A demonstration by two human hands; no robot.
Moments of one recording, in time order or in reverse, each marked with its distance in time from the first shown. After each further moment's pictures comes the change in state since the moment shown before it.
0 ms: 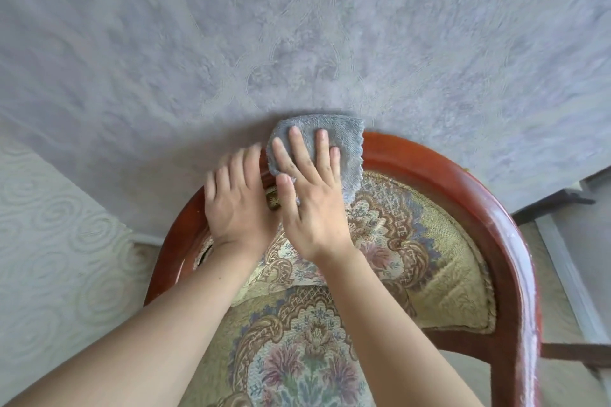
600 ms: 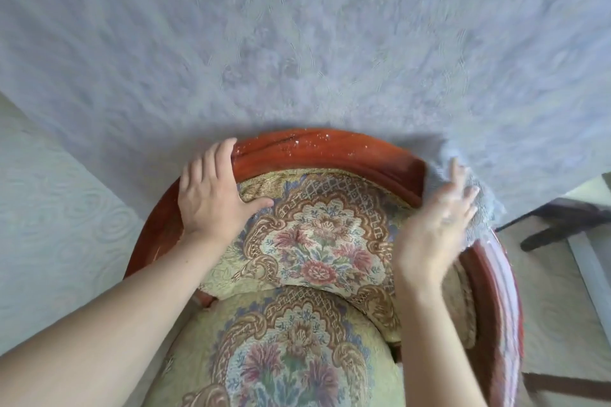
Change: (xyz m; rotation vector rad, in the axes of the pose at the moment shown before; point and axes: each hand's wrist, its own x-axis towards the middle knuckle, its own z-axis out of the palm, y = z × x) left_hand -0.004 0.002 -0.005 0.116 -0.141 0.019; right_hand -0.055 0.090 -0.098 0.274 0.593 0.608
